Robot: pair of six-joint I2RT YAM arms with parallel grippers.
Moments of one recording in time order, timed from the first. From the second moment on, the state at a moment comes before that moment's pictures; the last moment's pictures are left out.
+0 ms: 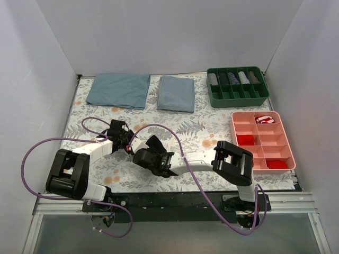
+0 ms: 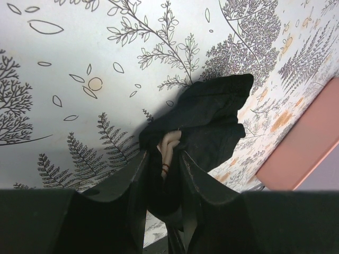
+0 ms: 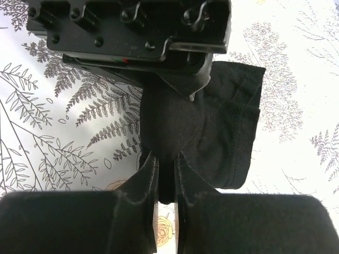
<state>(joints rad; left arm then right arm) -0.25 1.40 0.58 -0.17 0.35 -0.95 1.35 1.94 1.23 -0.11 0.58 0.12</state>
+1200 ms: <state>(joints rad) -0.21 1.22 0.64 -0.27 0.22 -0.88 0.90 1.93 1.10 0.11 -0.51 0.51</state>
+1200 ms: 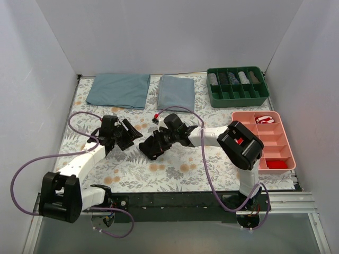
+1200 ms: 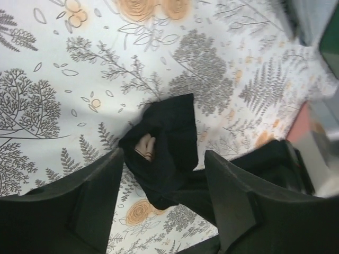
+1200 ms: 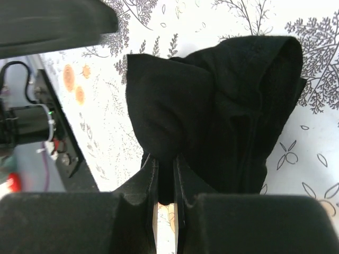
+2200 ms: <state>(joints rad) -0.21 1.17 0.34 0.15 0.36 -0.88 0.81 2.00 1.05 0.24 -0.65 0.82</state>
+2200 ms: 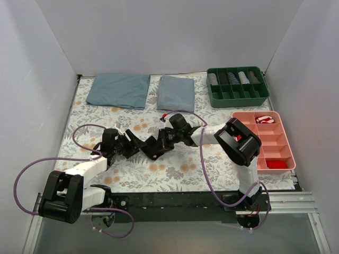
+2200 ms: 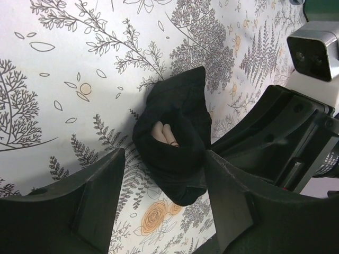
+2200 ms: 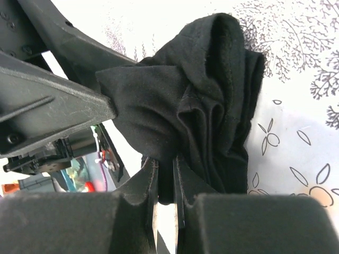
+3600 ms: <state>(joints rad) -0.33 1.50 0.51 0.23 0.41 -0.85 0.98 1.73 1.07 -0.12 -0.05 0.43</state>
